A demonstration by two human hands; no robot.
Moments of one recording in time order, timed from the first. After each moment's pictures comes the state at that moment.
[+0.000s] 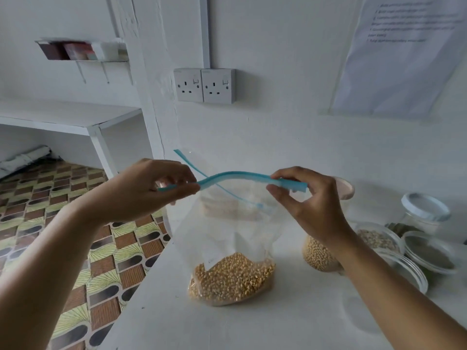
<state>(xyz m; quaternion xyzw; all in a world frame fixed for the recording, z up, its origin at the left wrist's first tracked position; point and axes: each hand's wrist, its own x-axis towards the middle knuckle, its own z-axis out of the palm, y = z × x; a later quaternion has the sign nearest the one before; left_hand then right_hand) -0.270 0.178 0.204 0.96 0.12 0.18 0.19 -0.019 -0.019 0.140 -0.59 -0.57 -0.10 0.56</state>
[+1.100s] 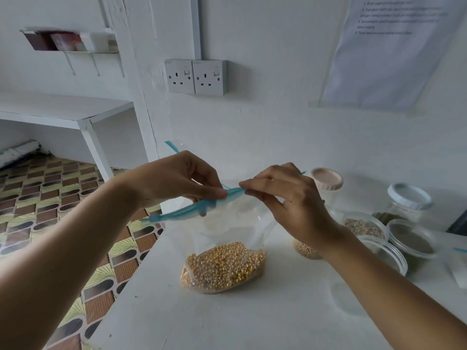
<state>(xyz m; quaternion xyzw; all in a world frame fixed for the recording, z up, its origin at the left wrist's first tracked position) -0.221 0.137 0.213 0.88 0.08 0.05 0.47 -0.036 -0.029 0.144 -0.53 -0.70 -0.25 0.41</state>
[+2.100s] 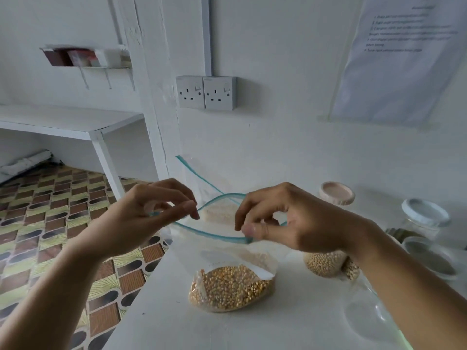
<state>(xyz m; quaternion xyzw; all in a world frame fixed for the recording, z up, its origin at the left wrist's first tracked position) -0.288 0.153 0.182 0.89 0.05 0.25 0.37 -0.061 -0.037 0.208 -0.59 -0.73 0.18 0.30</state>
